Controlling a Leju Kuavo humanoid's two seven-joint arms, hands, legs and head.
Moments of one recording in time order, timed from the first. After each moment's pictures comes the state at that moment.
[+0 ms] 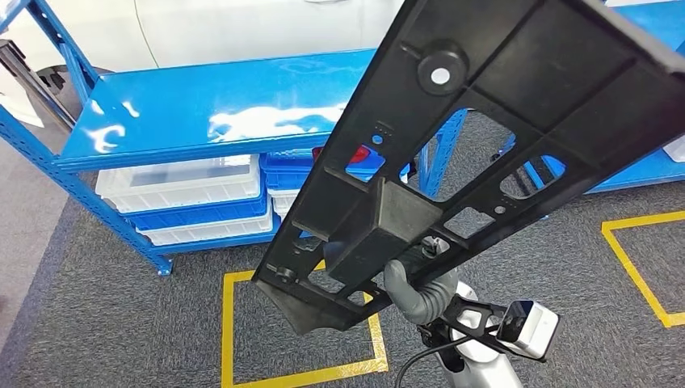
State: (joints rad) left arm -0.09 -0.07 1.18 -0.21 -0.71 -0.10 -0.27; right arm -0.18 -0.02 0.36 -1.74 -0.15 0.38 -0.70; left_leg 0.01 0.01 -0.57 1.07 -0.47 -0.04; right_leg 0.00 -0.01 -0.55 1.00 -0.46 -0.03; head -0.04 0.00
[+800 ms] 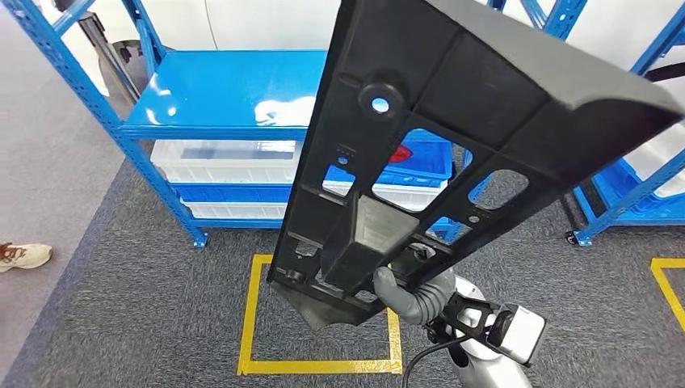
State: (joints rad) left arm -0.09 -0.06 1.19 -0.21 -0.71 -0.10 -0.22; right arm -0.20 -0.05 0.36 -1.74 -0.06 0.42 -0.68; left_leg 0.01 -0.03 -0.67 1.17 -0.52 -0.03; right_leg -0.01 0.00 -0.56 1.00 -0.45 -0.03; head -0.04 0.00
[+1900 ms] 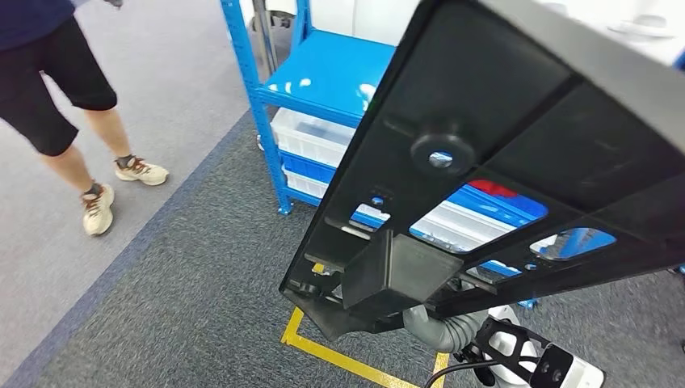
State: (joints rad) left arm -0.08 -0.05 1.18 -0.21 -0.79 -0.12 -0.15; right arm -0.11 -0.07 0.28 -1.91 -0.02 0.49 -0.70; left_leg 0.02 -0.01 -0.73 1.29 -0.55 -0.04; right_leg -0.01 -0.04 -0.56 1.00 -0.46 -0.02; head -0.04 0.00
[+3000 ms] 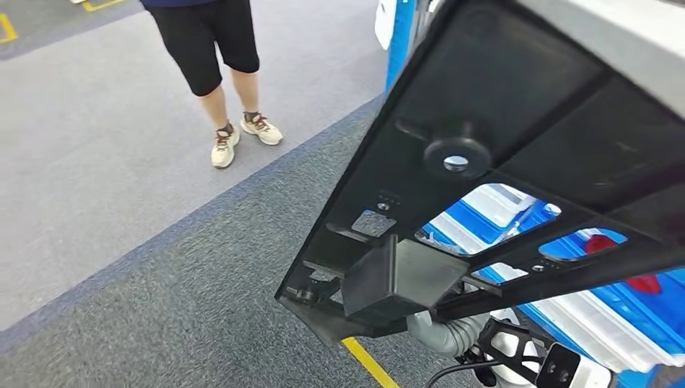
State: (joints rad) left arm -0.07 -0.06 1.19 -0.21 -0.78 -0.12 -0.13; right arm -0.11 -0.07 0.28 -1.91 -0.06 0.52 -0.70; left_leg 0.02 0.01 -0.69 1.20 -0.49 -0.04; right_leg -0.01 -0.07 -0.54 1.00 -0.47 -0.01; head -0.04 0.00
